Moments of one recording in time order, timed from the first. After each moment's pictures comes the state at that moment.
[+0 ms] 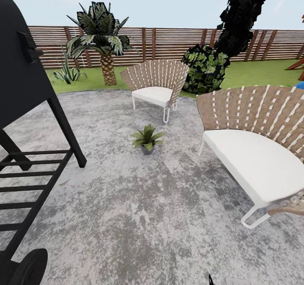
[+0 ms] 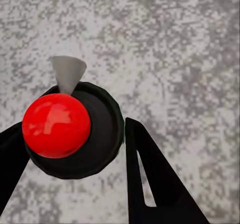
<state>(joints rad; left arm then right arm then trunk) -0.31 0.11 0.58 -0.06 -0.43 -0.52 -0.02 -0.30 0.00 -0.63 -0.18 0.55 -0.58 -0.04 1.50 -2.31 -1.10</state>
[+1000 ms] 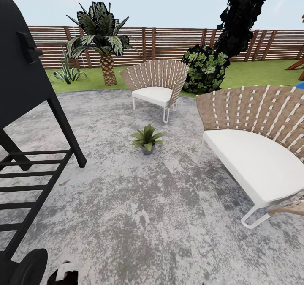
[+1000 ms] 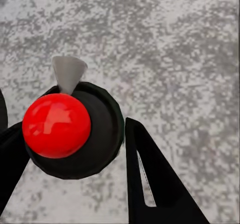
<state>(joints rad) -0.38 0.11 0.58 -0.15 -0.44 -0.50 -0.03 -0.28 0.04 -0.63 -0.13 0.54 -0.58 -0.05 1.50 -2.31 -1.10</state>
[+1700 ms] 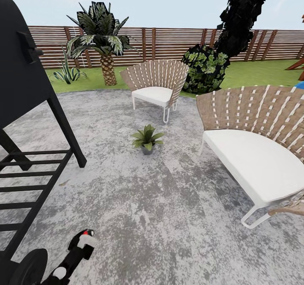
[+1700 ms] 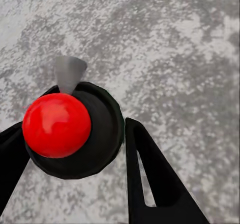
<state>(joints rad) -0.44 0.13 0.04 -0.32 -0.38 -0.40 -0.02 -0.28 0.04 -0.63 -0.03 0.54 -0.58 -0.05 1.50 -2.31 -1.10</state>
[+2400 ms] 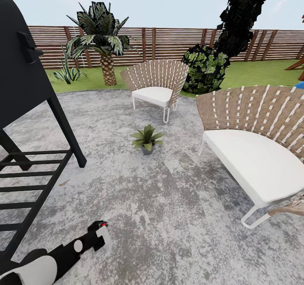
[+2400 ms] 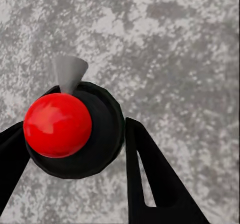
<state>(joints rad) -0.69 0.15 -0.83 -0.16 -0.12 -0.28 -0.09 -0.28 0.04 -0.63 -0.03 0.54 -0.58 -0.05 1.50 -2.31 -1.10</state>
